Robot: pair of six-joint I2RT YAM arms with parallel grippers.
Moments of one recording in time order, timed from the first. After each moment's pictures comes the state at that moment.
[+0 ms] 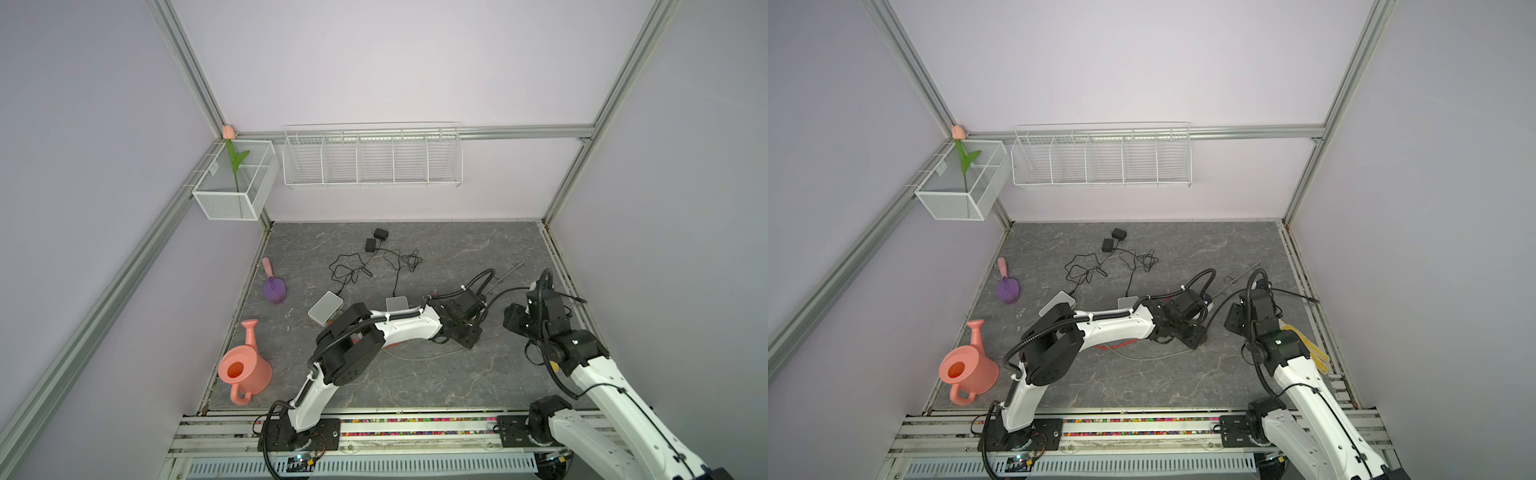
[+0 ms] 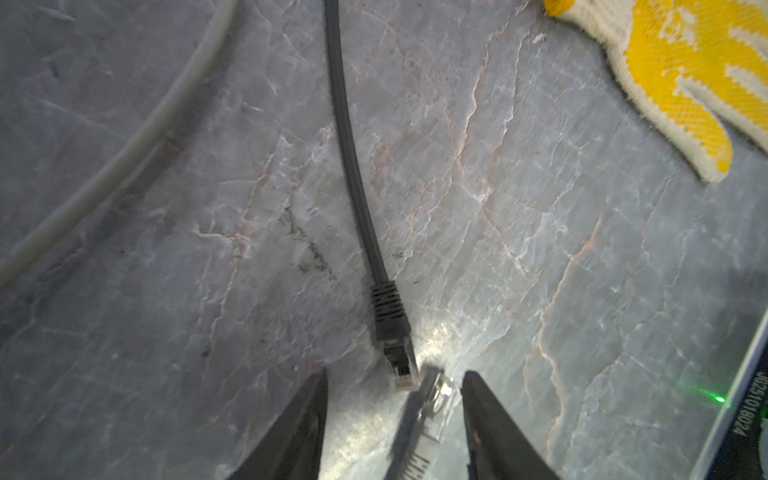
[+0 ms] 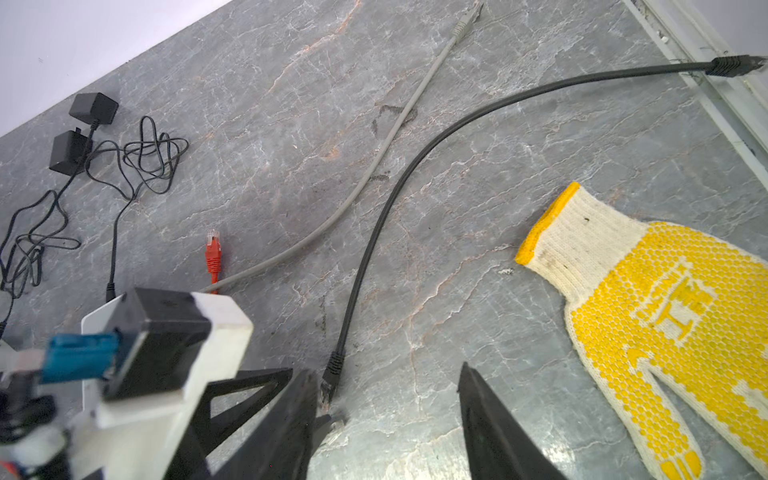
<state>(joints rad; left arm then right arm) -1.14 2.15 1.57 -0.41 0.07 -0.32 0.29 0.81 0.68 -0.68 0.20 0.58</state>
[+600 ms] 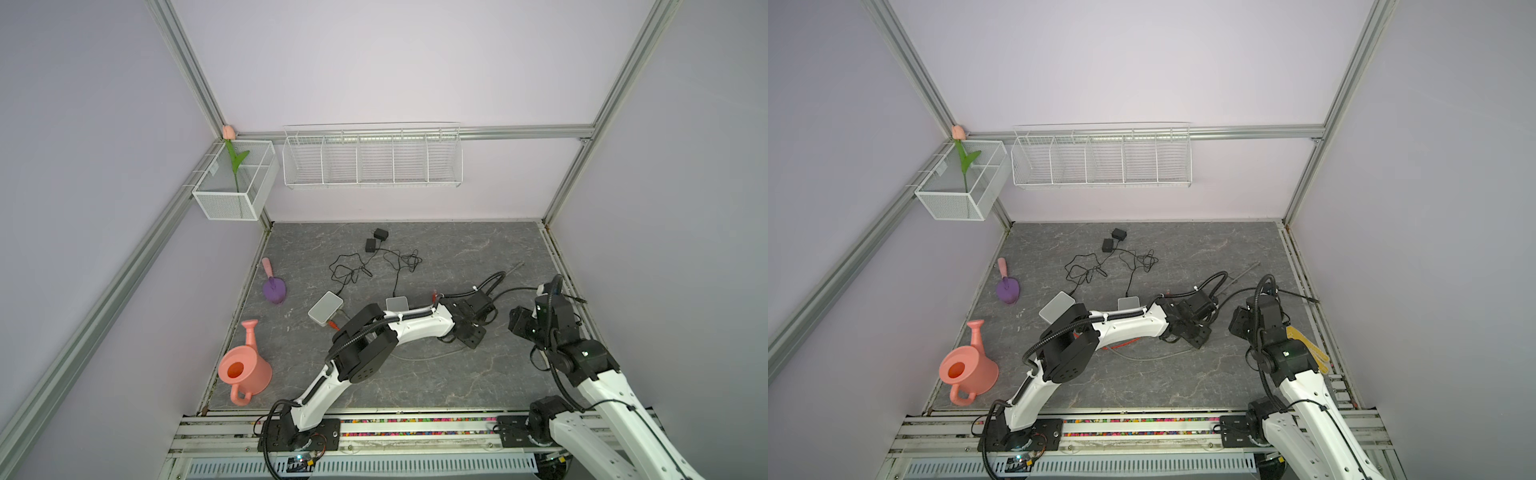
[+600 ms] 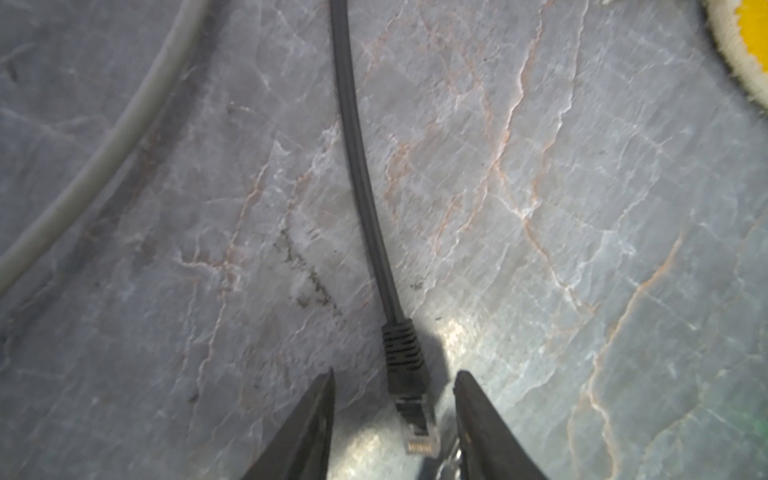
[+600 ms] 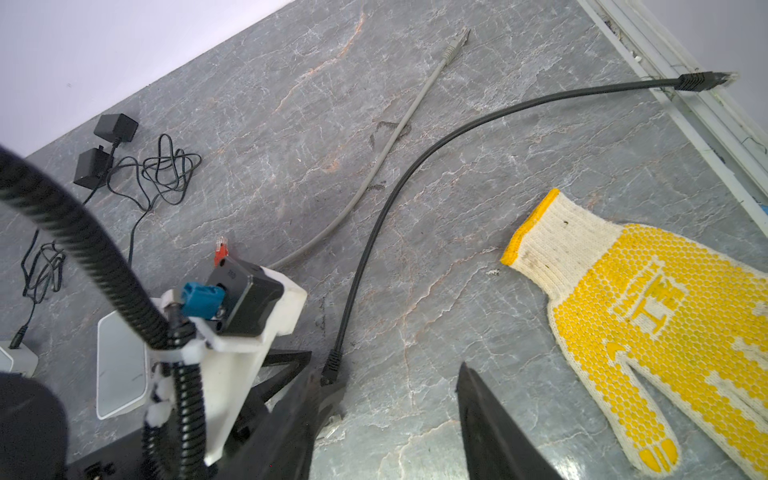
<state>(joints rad) -1.16 2.27 1.75 -0.56 0.01 -0.31 0.27 0.71 0.66 -0.71 0.20 0.57</state>
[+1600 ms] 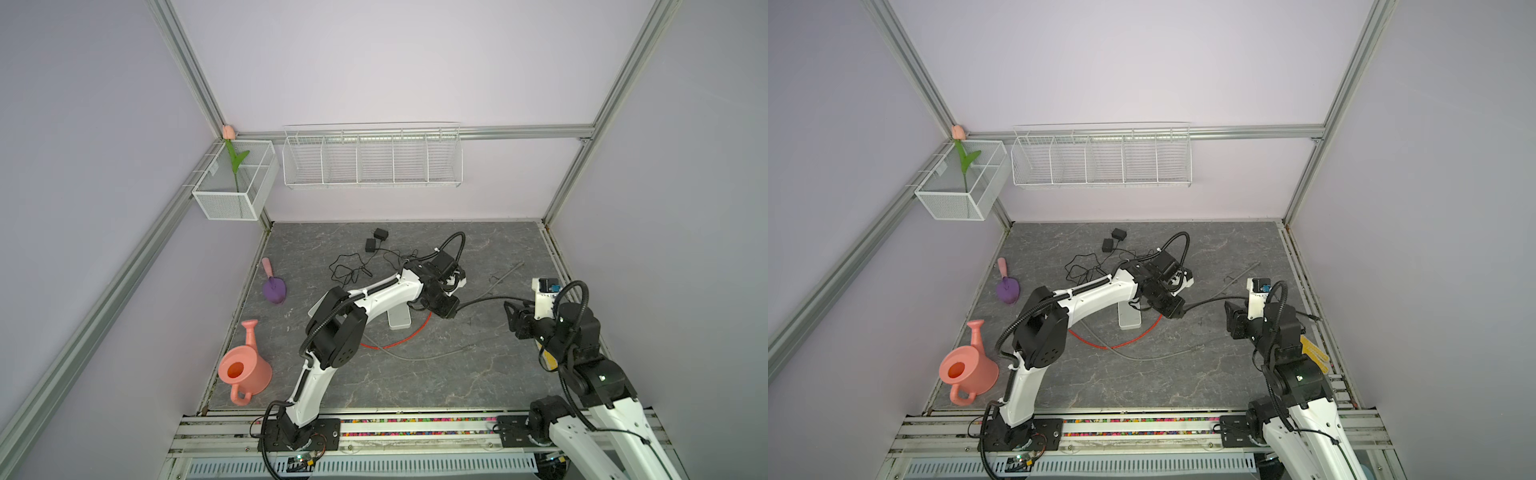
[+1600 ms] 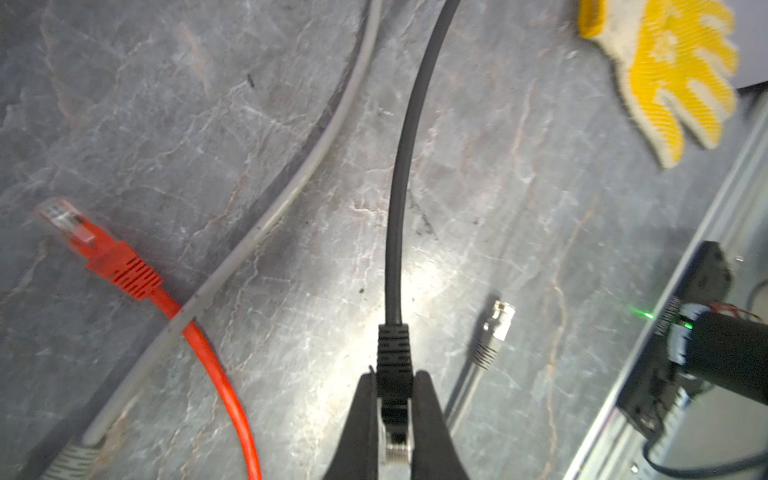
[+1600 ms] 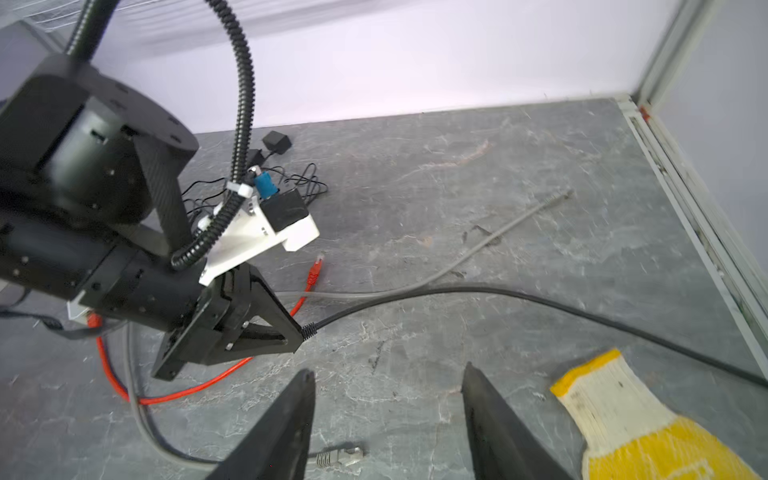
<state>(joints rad) -0.91 2.12 1.76 -0.77 0.40 -0.14 0.25 0.54 0.64 -0.51 -0.07 0.15</state>
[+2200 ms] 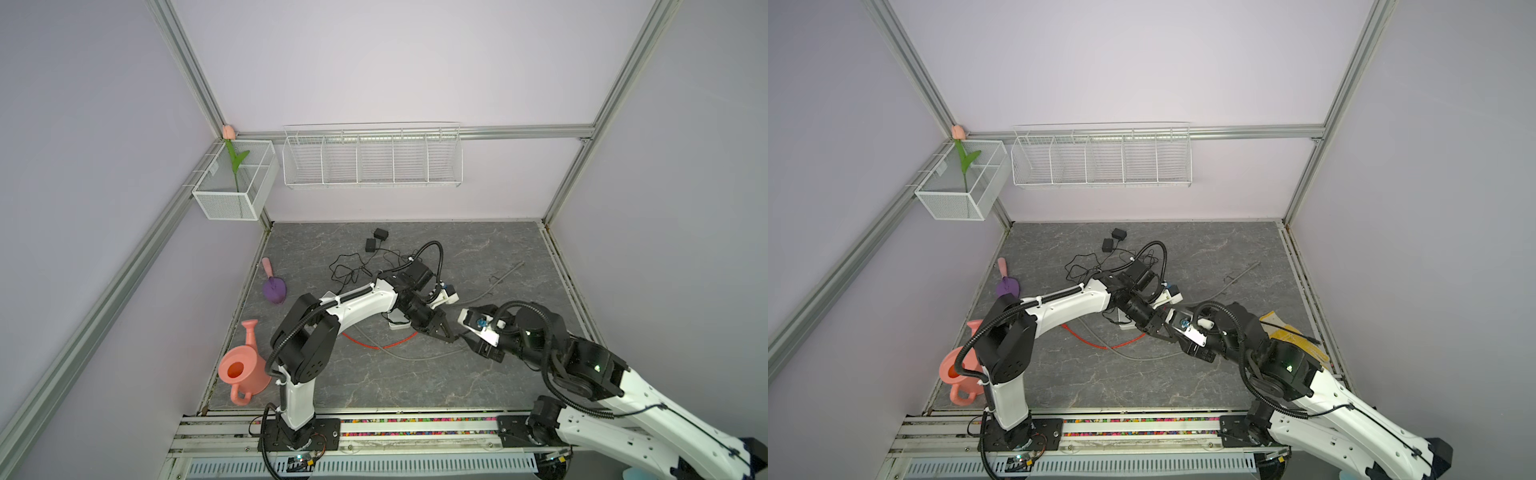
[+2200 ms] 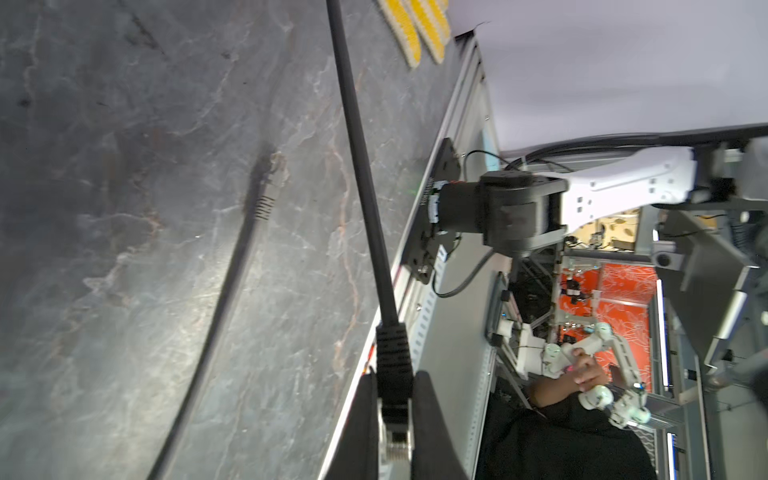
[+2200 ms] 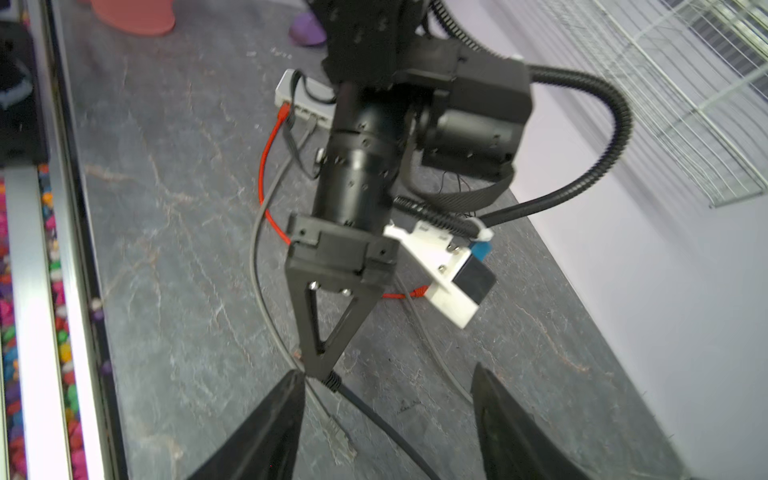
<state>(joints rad) -0.84 1.85 1.33 -0.57 1.00 -0.27 0.99 0.73 0.86 -0.69 0.16 -0.50</state>
